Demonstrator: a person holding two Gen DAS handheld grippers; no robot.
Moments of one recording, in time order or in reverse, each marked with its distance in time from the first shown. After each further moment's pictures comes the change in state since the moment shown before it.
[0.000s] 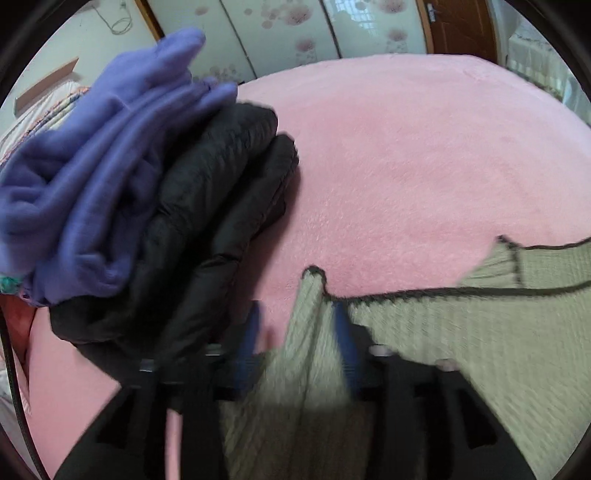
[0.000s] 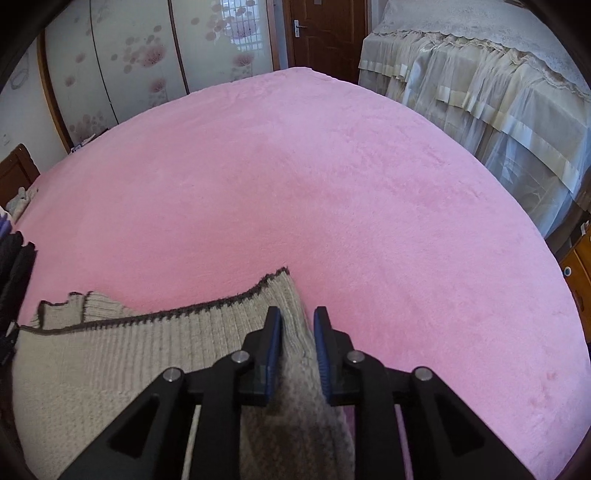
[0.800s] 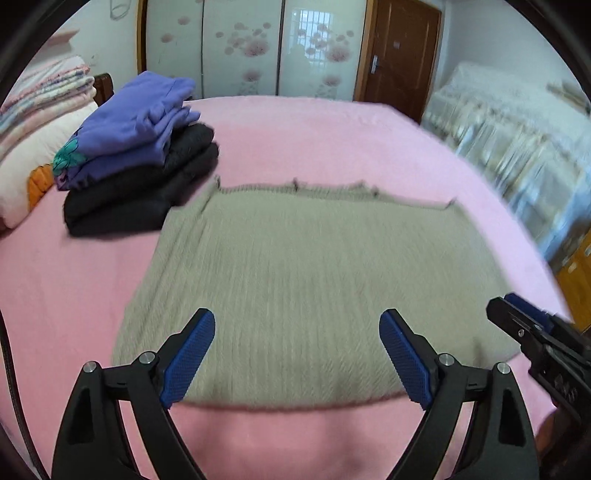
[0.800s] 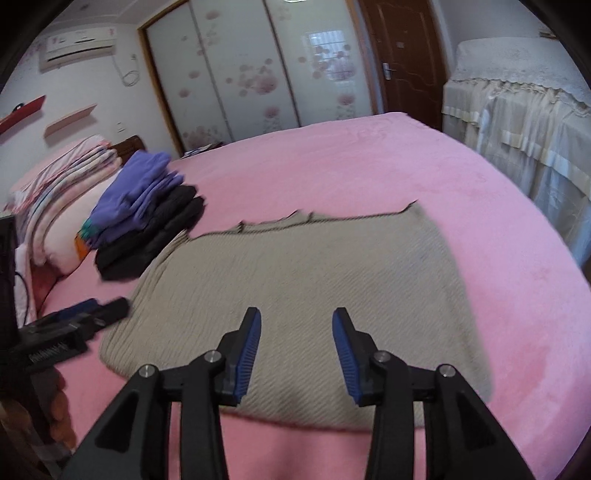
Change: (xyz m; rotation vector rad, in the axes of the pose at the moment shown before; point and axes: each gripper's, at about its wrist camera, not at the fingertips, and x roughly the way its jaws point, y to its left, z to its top) left arm -0.224 -0.013 -0.177 -0.075 -0.102 -0.353; right arm -0.194 0.088 -0.184 -0.199 -0.136 0.356
